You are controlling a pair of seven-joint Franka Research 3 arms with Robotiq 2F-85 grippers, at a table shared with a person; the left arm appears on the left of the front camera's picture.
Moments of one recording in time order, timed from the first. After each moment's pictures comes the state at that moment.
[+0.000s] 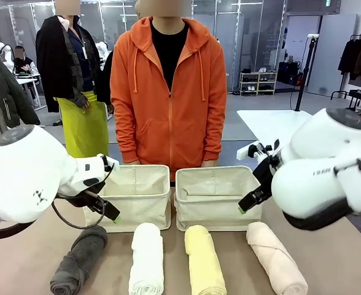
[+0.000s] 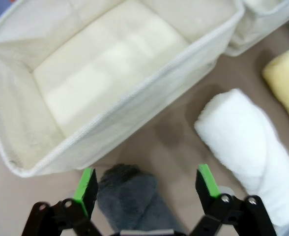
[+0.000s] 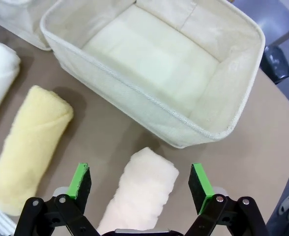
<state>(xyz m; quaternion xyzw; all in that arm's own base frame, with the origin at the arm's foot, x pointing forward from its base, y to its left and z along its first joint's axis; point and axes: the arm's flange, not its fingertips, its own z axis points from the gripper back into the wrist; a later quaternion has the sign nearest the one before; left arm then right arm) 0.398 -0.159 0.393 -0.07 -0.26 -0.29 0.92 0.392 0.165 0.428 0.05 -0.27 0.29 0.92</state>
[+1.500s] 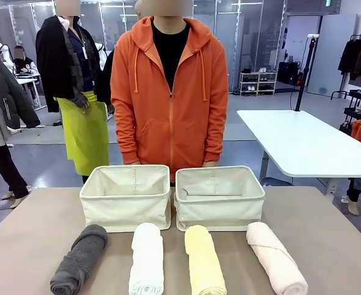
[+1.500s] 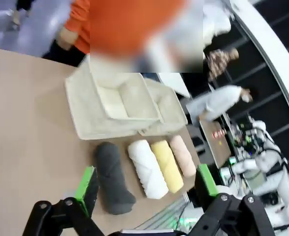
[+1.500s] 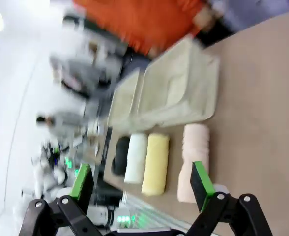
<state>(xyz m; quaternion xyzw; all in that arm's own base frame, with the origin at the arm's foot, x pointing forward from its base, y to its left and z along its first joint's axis) 0.255 0.202 0.504 -0.46 -0.38 0.02 0.80 0.261 -0.195 0.505 0.51 -0.33 -0.10 0.79</state>
